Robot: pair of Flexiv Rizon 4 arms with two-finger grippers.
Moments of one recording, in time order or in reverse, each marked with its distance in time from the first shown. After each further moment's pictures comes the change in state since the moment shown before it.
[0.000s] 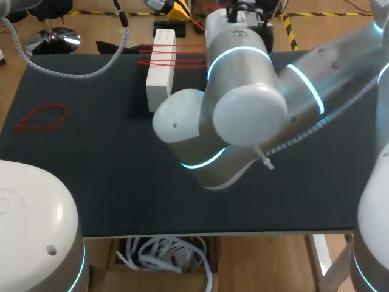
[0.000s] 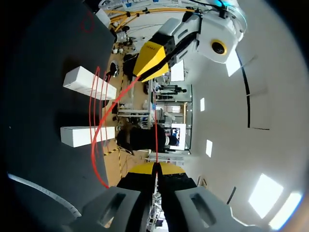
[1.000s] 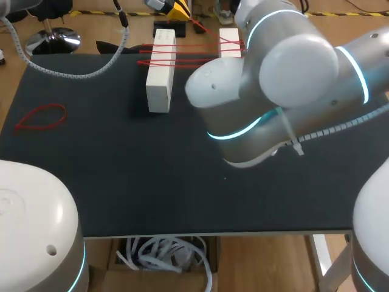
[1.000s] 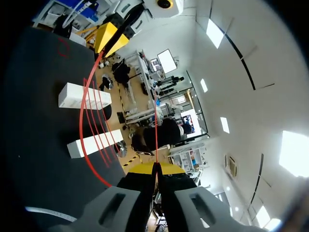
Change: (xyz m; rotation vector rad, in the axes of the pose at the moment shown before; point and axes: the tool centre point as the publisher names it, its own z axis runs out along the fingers) left arm 0.000 0.000 0.000 0.000 0.000 0.000; right arm -0.001 -0.058 0.018 0.013 0.098 0.359
